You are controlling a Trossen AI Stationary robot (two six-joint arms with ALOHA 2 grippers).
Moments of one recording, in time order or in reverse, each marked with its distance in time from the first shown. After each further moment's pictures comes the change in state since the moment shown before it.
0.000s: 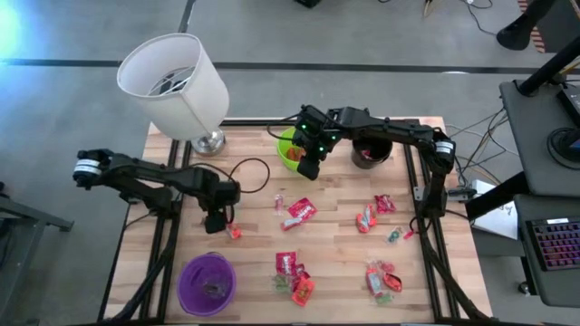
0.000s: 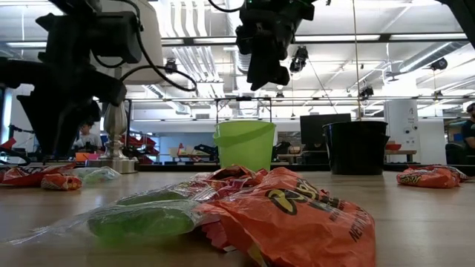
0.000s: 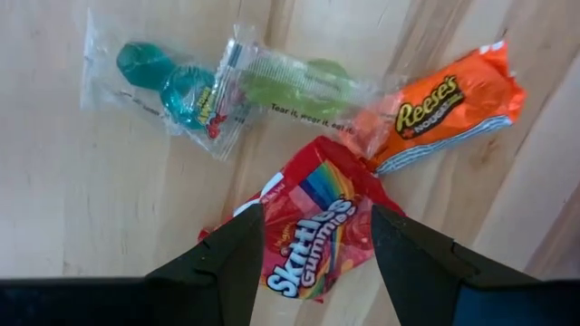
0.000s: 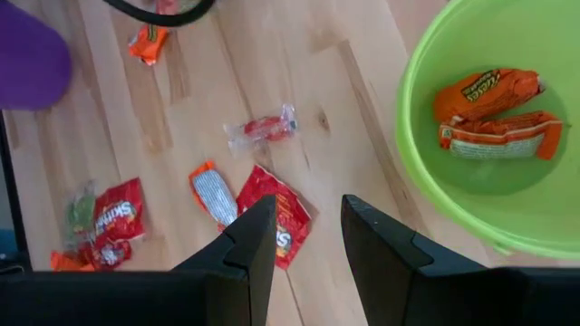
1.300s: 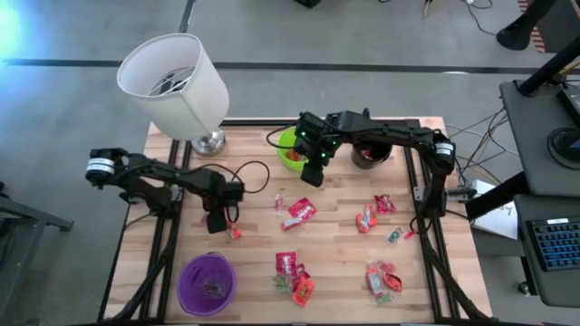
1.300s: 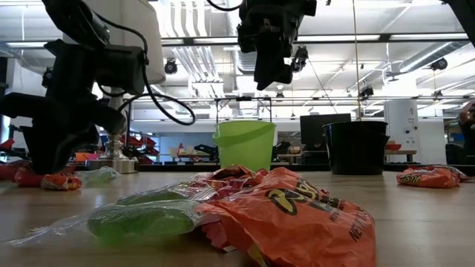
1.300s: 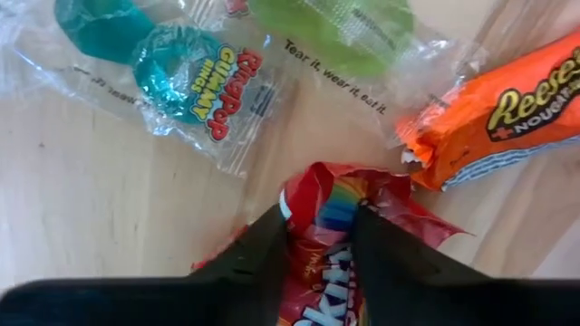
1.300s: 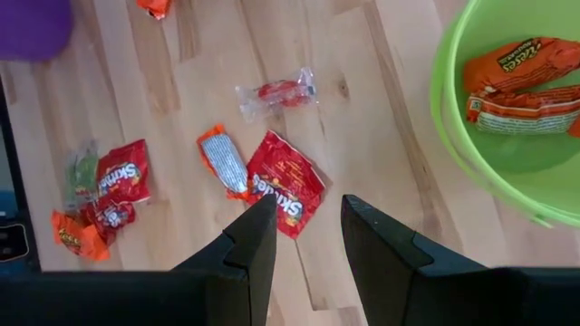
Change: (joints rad) left arm 0.058 0.141 -0.083 0.116 0.031 0.060; right arm 0.034 -0.002 0.000 -0.069 -0.001 -0.035
